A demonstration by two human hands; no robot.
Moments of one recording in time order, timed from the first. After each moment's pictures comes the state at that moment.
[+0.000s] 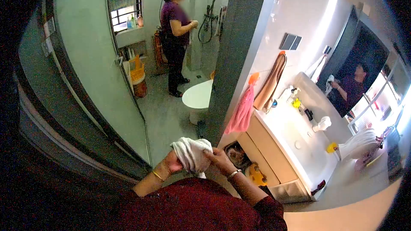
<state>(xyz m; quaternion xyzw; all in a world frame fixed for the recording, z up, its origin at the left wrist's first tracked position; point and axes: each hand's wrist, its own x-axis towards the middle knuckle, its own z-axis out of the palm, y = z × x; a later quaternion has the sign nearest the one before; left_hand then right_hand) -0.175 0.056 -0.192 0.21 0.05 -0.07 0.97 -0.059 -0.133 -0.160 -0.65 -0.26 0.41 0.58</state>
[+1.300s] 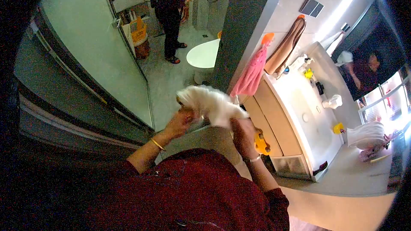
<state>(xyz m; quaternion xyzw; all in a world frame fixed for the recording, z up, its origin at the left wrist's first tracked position) -0.169 0.062 -0.199 0.92 -0.05 0.17 0.36 -0.049 -0.235 -0.235 -0.81 -0.27 -0.33 0.40</state>
